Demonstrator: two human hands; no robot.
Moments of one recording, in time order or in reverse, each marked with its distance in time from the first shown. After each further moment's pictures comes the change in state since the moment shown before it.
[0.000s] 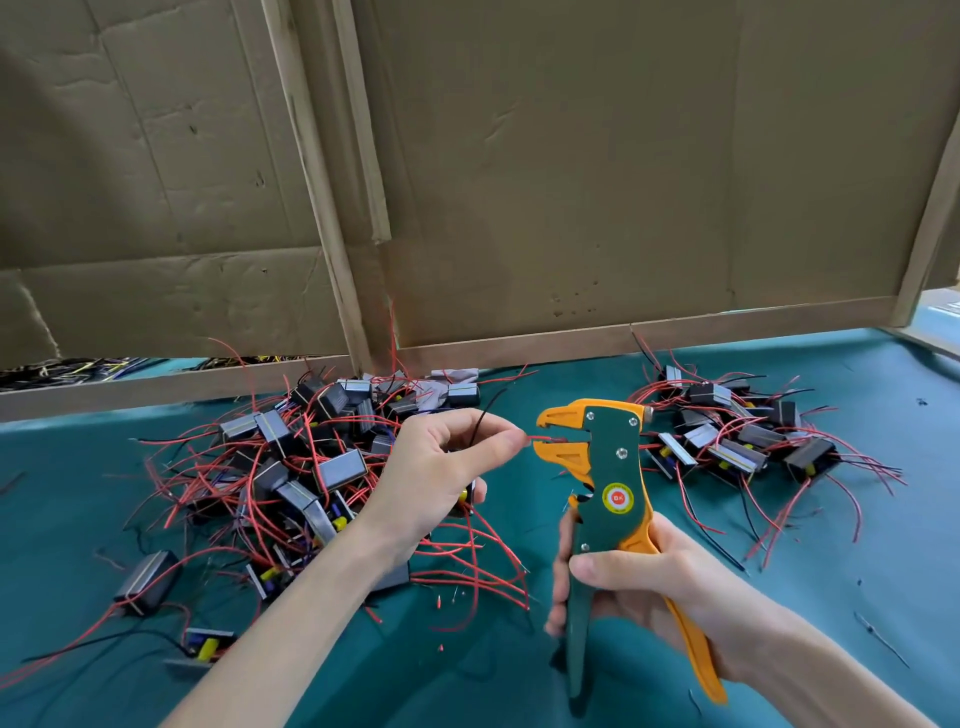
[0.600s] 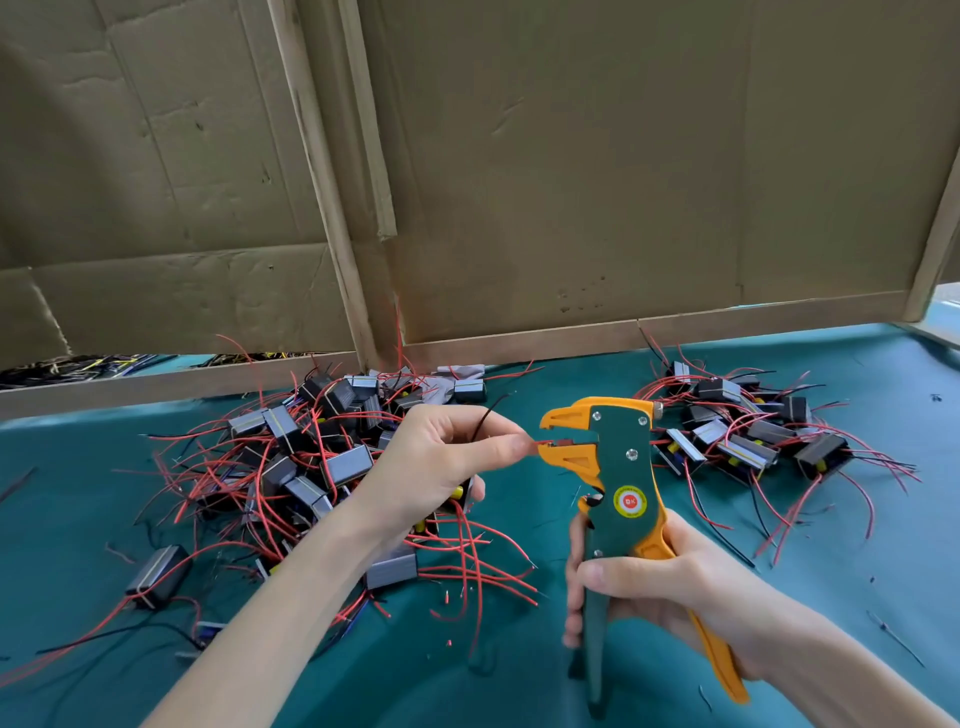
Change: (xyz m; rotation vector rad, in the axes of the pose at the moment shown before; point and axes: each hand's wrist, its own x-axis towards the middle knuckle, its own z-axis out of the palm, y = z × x) left_hand -0.001 0.011 -0.011 0.023 -0.141 -0.064; right_hand -0.005 -0.005 0.002 -0.105 -0.031 0.006
